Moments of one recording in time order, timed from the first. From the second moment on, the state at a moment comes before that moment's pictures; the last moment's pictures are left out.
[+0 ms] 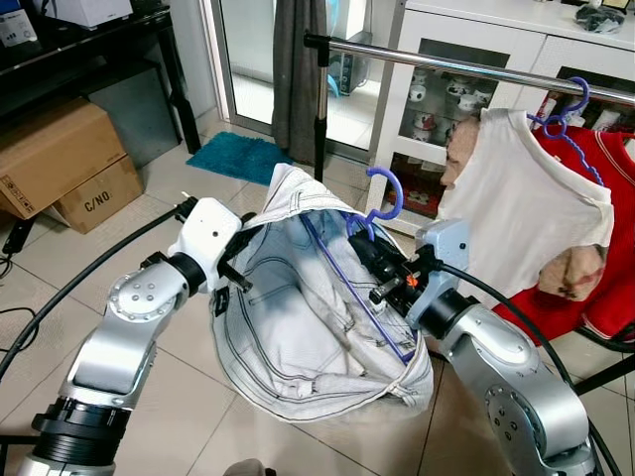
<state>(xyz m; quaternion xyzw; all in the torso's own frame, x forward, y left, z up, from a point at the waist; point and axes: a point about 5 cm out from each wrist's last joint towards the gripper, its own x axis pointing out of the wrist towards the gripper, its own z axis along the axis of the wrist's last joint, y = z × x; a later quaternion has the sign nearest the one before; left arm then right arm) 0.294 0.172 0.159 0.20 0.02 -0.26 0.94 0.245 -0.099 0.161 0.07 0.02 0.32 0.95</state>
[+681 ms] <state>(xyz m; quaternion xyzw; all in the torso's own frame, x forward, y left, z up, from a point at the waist) 0.344 0.234 0.255 0.14 -0.06 -0.15 0.98 0.222 -0.104 0.174 0.11 0.00 0.47 0.88</state>
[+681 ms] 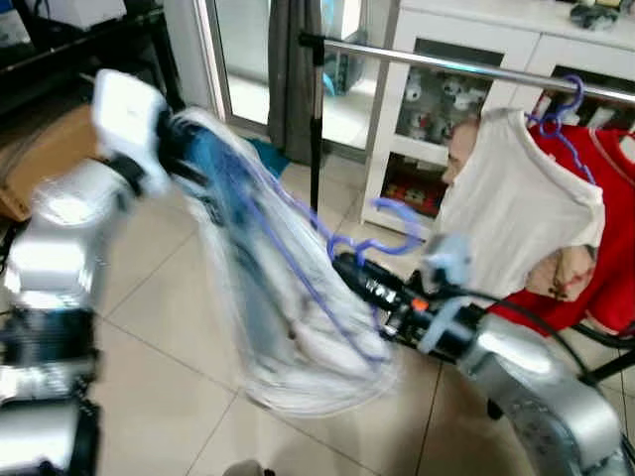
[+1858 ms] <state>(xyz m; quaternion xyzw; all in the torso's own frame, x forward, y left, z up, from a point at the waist) 0.239 0.180 0.112 -0.10 0.12 -0.06 0.99 0.250 -0.162 0.145 0.10 0.04 0.06 0.99</state>
